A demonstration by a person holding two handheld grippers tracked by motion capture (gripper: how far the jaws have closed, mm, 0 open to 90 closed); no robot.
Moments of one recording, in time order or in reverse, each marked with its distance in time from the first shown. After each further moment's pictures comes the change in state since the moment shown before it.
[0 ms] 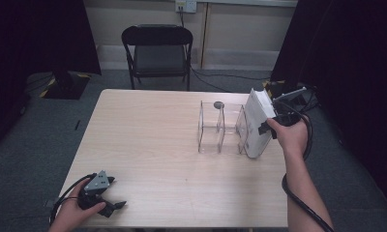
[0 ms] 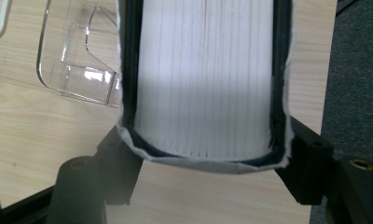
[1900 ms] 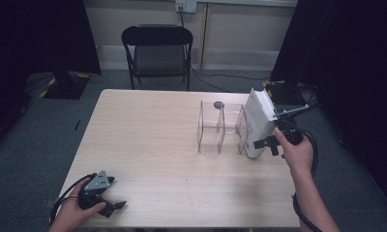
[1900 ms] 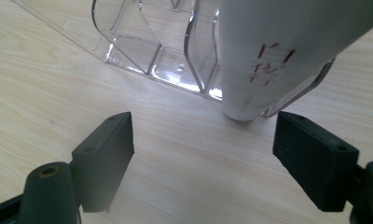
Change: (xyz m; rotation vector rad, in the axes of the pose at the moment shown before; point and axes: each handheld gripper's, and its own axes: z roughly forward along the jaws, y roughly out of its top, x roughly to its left) left arm 0.000 0.000 0.000 -0.001 -0.006 -0.008; right arm -0.002 -0.046 0.010 -0.061 0.187 -0.110
